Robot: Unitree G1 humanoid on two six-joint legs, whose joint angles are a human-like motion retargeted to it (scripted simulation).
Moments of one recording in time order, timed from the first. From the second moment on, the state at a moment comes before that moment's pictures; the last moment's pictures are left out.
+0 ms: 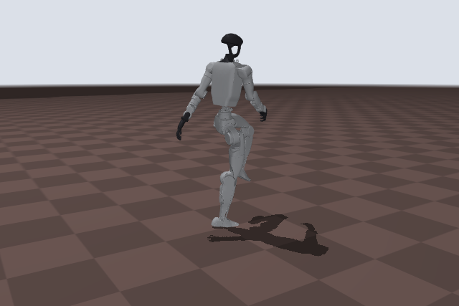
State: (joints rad) left arm 0.39 0.16 0.59 1.70 -0.15 -0.03 0.01; right arm -0.56 0.00 0.12 1.06 -0.16 -0.23 0.20; waist 0.30 -0.11 0.25; left_leg -1.06 0.35 0.45 1.75 0.02 0.22; right_leg 0.12 -0.08 -0.20 0.05 0.06 -0.08
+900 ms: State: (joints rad) left arm -0.02 0.12 0.12 1.60 0.05 -0.12 0.08; right arm 0.05 -0.13 -0.01 1.70 -0.13 0.01 -0.13; waist 0.01 -0.05 0.12; left_leg 0.12 0.00 0.47 0.22 -0.06 0.02; right_leg 0.16 -0.05 -0.43 0.27 0.03 0.05
